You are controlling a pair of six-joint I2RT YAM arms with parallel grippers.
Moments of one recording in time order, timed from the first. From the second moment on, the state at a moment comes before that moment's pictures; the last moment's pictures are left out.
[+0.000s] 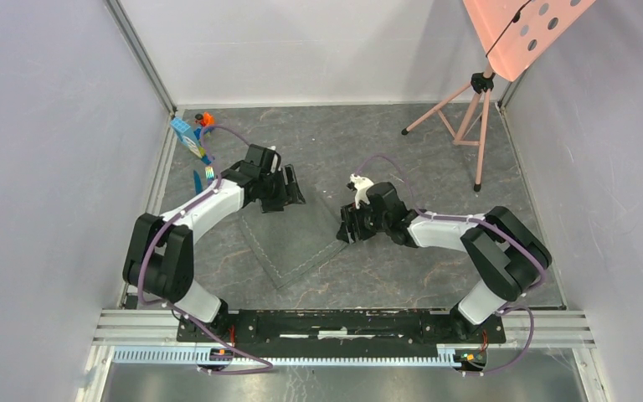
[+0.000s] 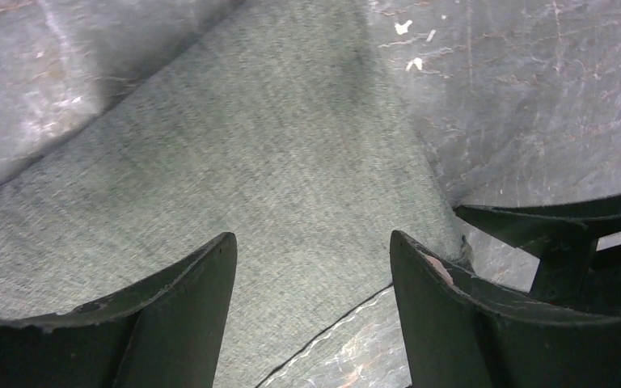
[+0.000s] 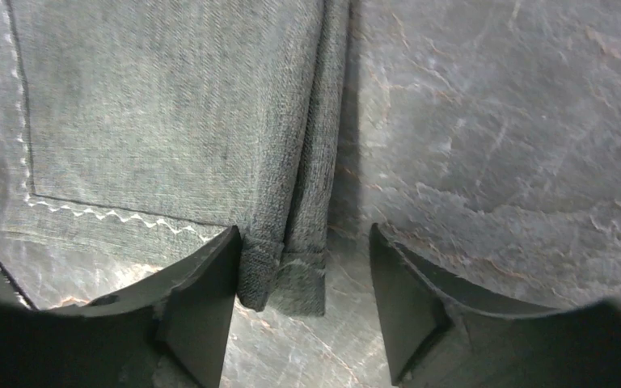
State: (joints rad) left arm -0.39 1.55 1.03 -0.43 0.18 -0.57; right arm 0.67 1.62 0.71 0.17 -0.26 0.31
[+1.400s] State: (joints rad) left arm -0.26 1.48 0.78 -0.29 0.11 -0.66; right arm 0.52 1.56 0.55 0.32 -0.35 0.30
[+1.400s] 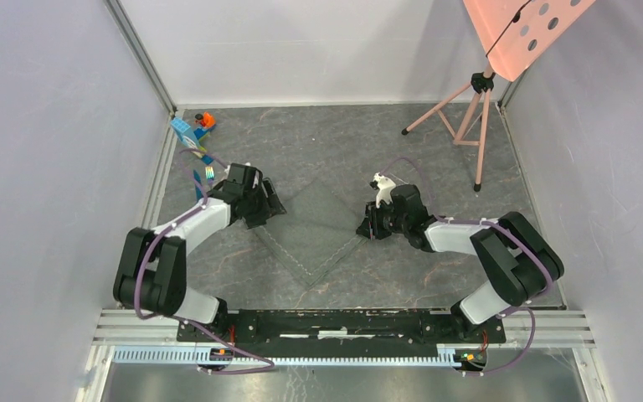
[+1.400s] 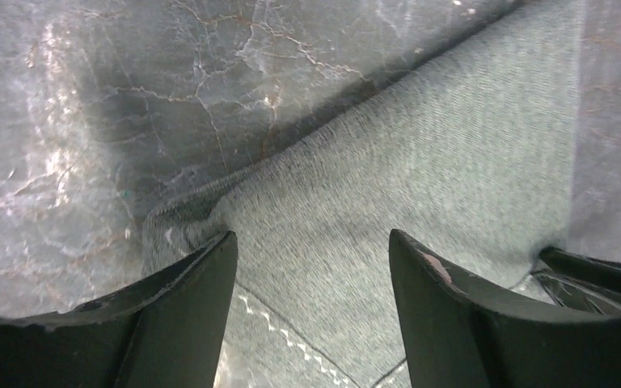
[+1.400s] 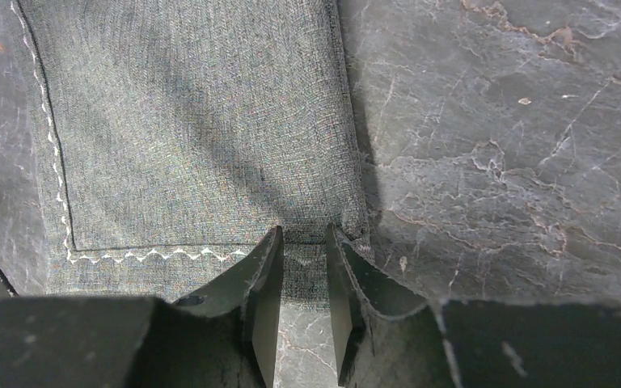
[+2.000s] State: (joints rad) left arm -0.25 1.46 0.76 -0.32 0.03 -0.66; right arm 0.54 1.56 0.58 0.29 -0.32 0.31
